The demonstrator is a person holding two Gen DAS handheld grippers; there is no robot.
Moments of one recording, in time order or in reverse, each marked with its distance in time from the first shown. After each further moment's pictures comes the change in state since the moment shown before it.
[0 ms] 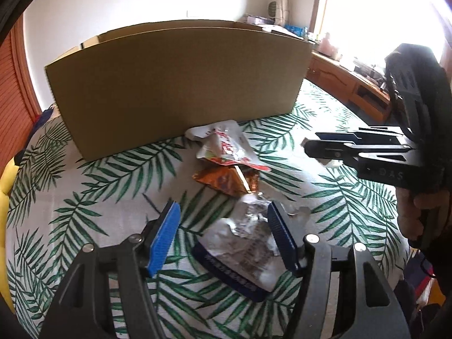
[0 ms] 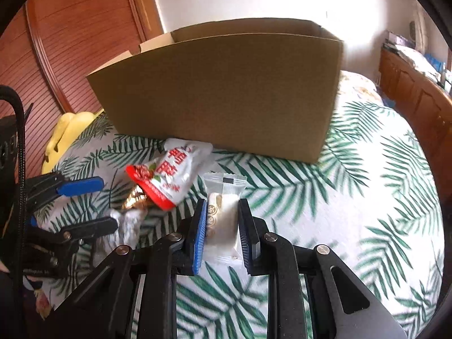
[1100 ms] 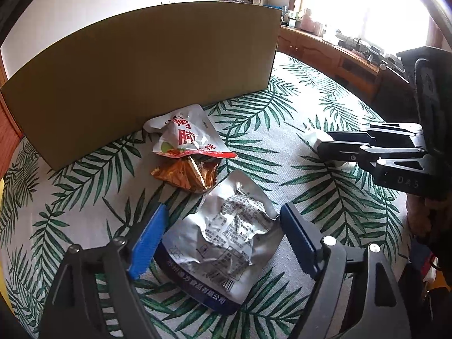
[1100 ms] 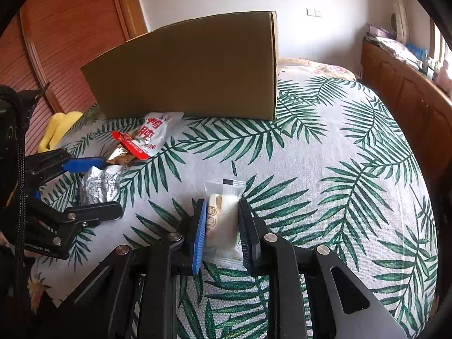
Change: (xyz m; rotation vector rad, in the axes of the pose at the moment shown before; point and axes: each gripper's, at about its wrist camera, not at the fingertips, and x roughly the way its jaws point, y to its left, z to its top) left arm 0.018 -0.028 0.000 0.109 0.081 -0.021; right arm -0.023 -0.021 -0.043 0.053 -0.009 -0.043
